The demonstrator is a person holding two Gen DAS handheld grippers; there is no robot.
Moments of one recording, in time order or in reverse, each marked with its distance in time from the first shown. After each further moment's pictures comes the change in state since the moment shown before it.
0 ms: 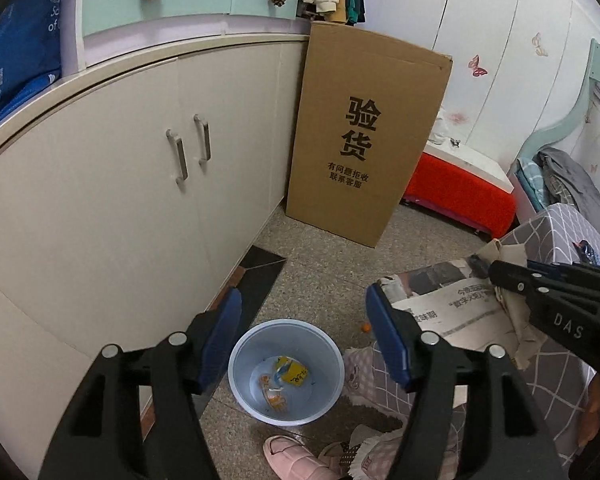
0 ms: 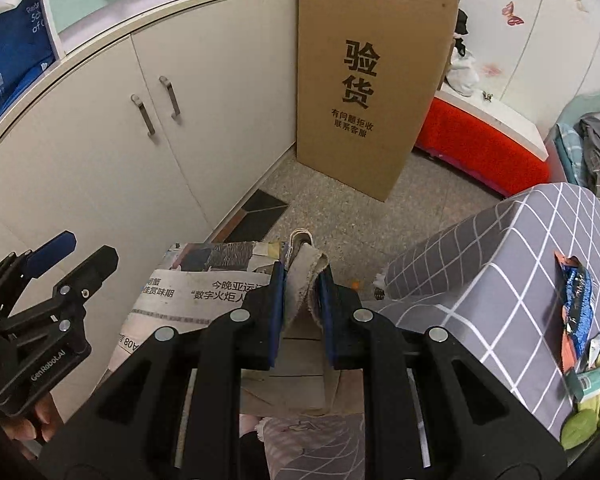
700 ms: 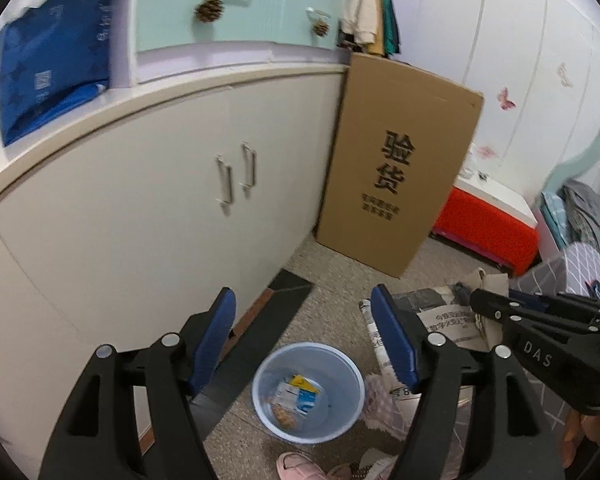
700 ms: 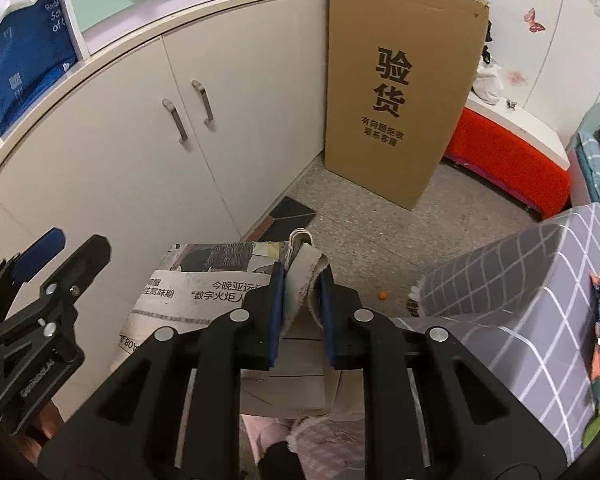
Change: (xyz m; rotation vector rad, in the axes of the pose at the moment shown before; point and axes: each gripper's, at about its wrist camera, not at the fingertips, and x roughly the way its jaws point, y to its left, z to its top) left arm -0.030 0.025 0.012 -0.080 -0.103 0.105; right arm 0.010 0.040 0.019 0.001 -0.031 0.088
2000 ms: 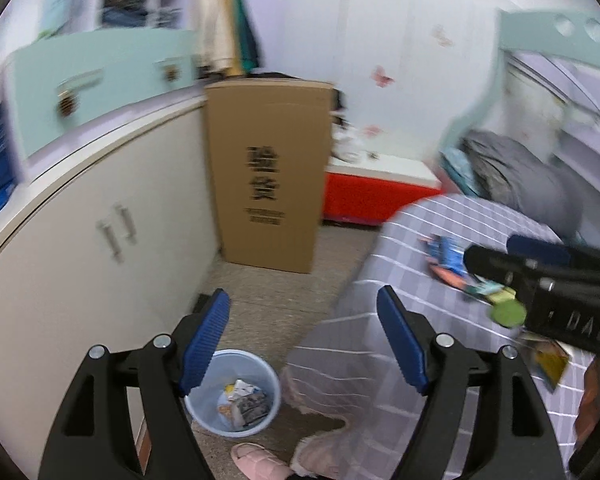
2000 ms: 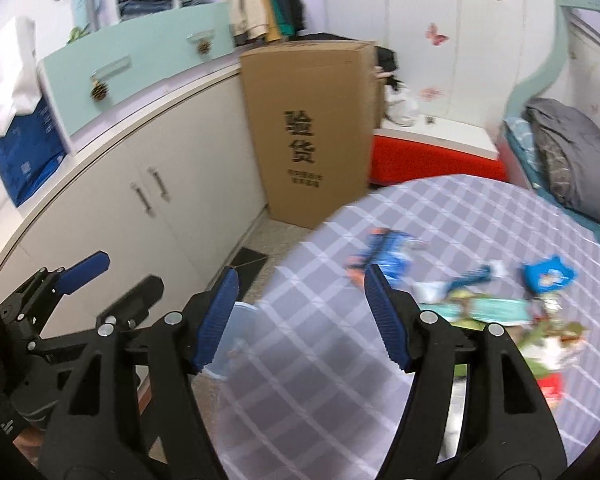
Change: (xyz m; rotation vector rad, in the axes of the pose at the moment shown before) left arm -0.108 -0.178 -0.021 0.316 -0.030 -0.293; right arm -0.196 -0.148 -0.079 0.191 -0.210 -0.118
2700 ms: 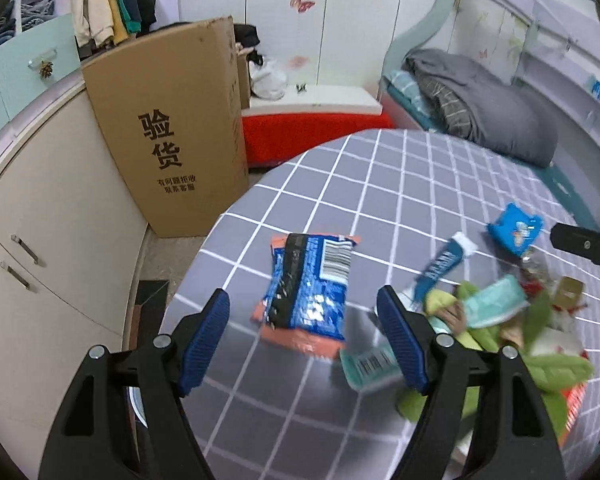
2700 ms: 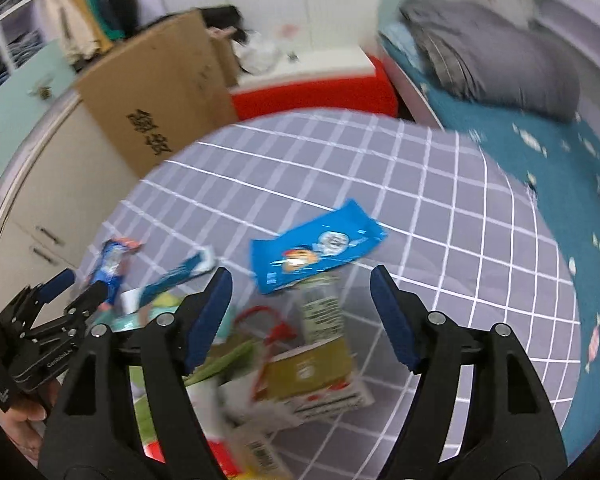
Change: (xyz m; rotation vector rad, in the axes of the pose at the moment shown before) left arm 0.137 -0.144 0.038 0.149 0.257 -0.110; right arm 0.027 -0.247 -0.017 0.396 0.211 -0.217
